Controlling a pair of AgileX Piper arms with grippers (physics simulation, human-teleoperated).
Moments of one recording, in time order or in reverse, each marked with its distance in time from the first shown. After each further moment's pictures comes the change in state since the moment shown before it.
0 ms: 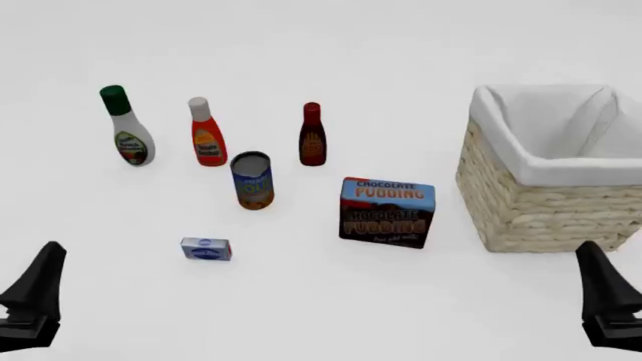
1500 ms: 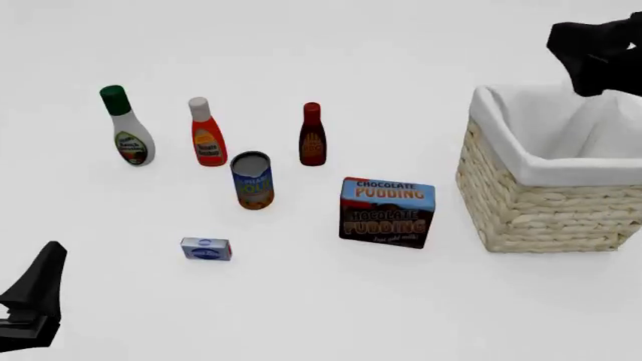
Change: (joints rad) left arm 0.000 0.000 0.000 0.000 0.000; right arm 0.176 0.829 -0.895 0.243 -0.069
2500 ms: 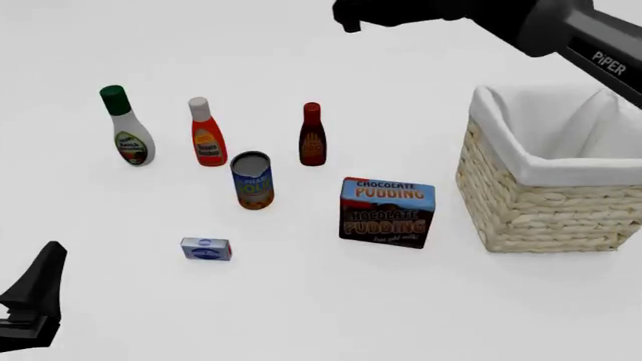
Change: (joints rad) left arm 0.000 0.000 0.000 0.000 0.000; right arm 0.251 1.076 -1.041 0.223 0.026
